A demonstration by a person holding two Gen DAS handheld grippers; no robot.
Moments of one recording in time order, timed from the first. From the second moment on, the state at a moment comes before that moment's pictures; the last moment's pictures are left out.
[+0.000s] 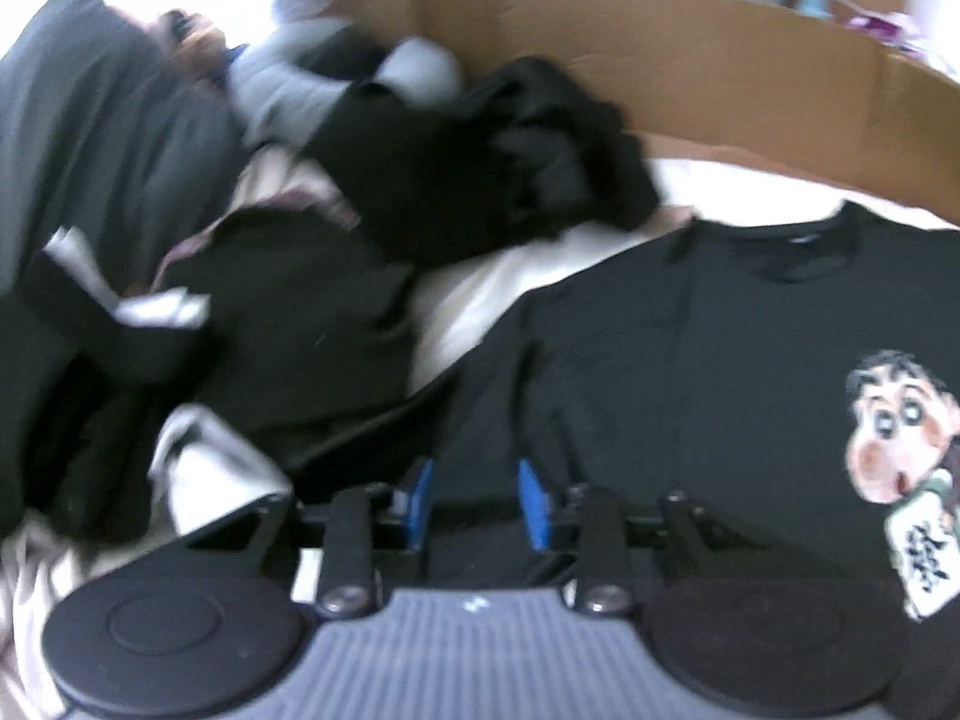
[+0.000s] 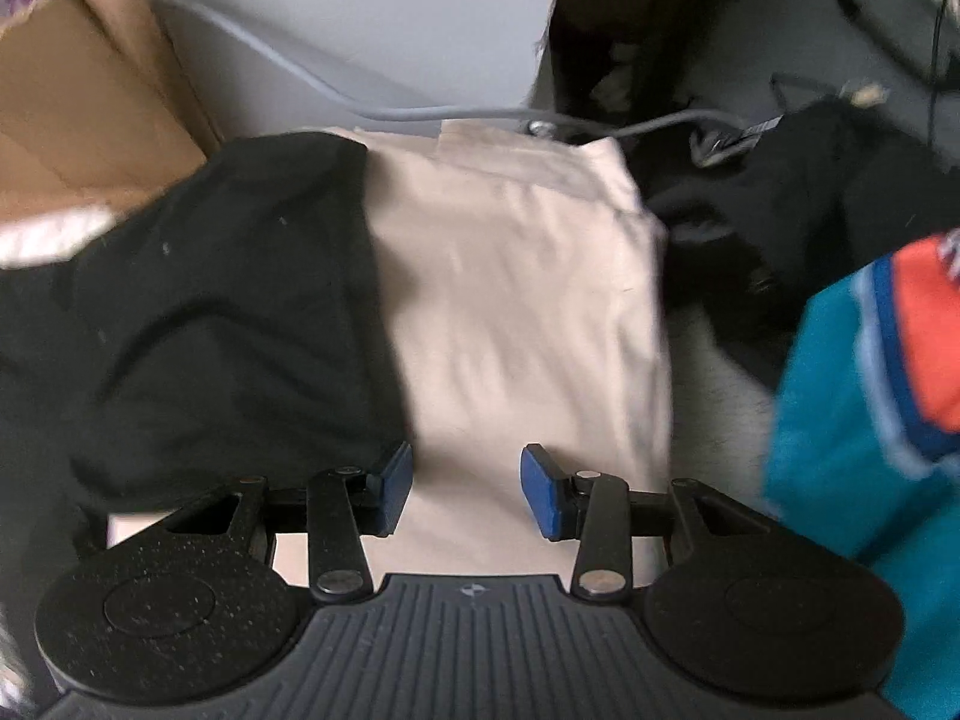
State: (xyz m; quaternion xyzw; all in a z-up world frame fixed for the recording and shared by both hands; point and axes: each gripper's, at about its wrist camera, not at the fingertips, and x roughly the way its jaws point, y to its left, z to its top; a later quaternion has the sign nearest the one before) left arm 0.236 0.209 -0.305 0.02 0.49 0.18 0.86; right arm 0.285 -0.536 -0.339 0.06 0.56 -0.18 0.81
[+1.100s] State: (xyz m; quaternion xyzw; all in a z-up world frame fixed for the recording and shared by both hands) left arm 0.021 0.147 -0.236 -0.10 0.51 0.18 0.84; right arm 0.107 -0.476 -0.154 0.06 0.47 0.05 0.88
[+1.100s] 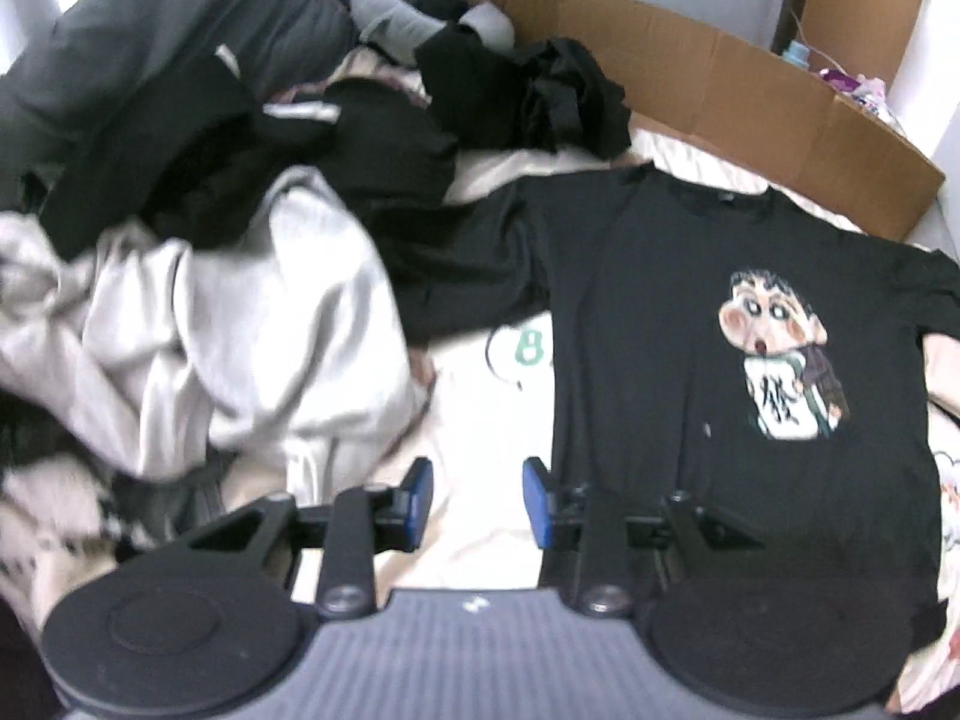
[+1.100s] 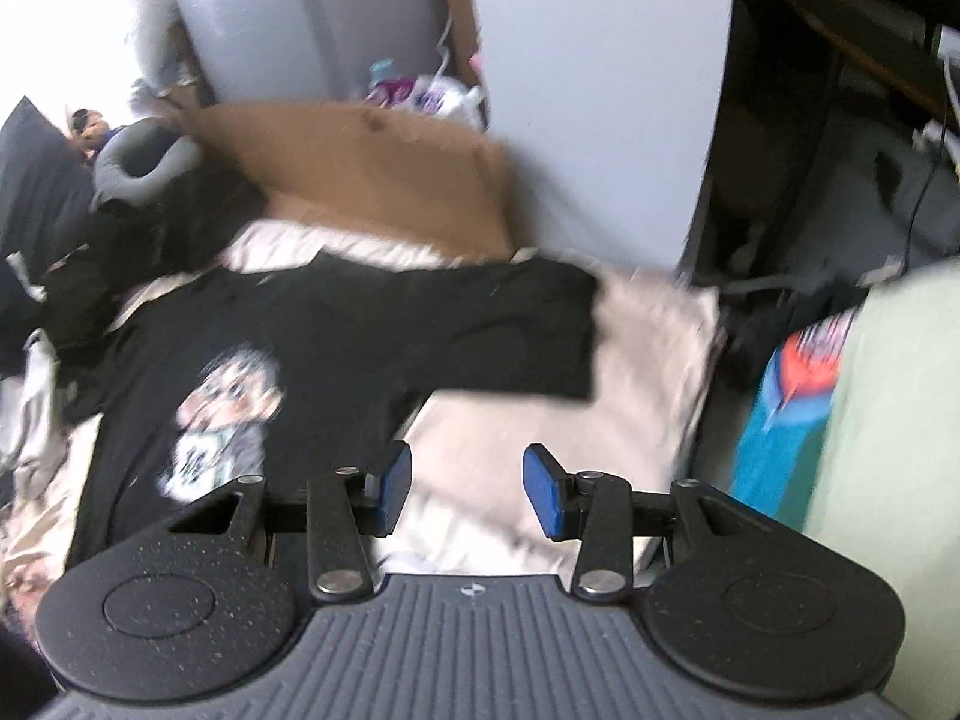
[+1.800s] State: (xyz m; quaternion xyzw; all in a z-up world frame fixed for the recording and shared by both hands) left arm -0.042 0.131 -0.332 -0.13 0.57 0.17 0.79; right arm 0.014 -0.392 -0.349 0.09 0.60 0.07 0.79
